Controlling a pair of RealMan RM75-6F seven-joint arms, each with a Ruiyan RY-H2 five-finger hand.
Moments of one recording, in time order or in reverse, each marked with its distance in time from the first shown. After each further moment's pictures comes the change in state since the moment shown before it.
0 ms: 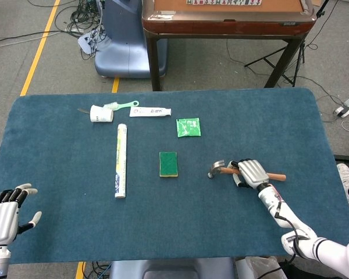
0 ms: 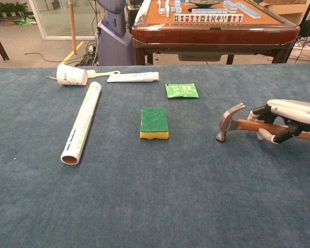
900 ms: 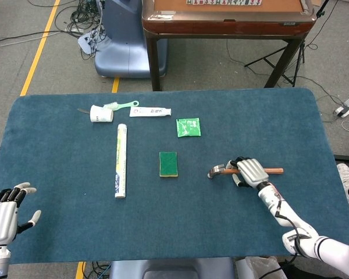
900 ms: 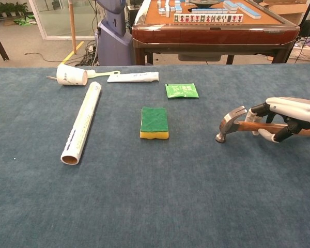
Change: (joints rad) left arm 0.004 -0.015 -0.007 0.010 0.008 0.023 -0.002; right arm 0.011 0.025 0.000 -0.025 -0.013 -0.013 -0.023
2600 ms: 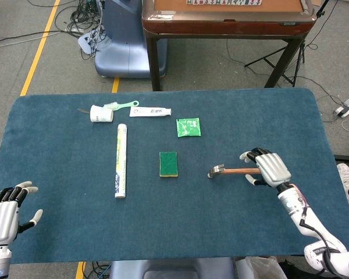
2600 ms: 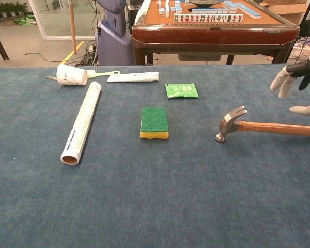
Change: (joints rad) left arm -0.003 -0.001 0.005 -0.002 0.018 0.018 -0.016; right arm -0.107 0.259 0.076 -0.360 0.020 0.122 -0.156
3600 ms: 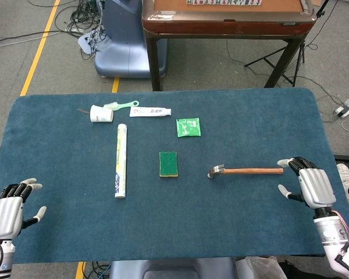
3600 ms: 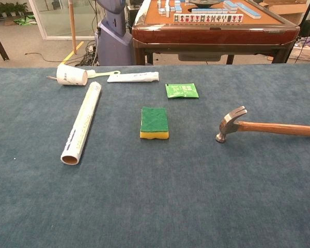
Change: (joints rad) left arm -0.035 -0.011 -0.015 0.020 -0.016 -0.046 -0.006; right arm -0.268 0.187 -0.030 -0.272 0.005 0.343 -0.044
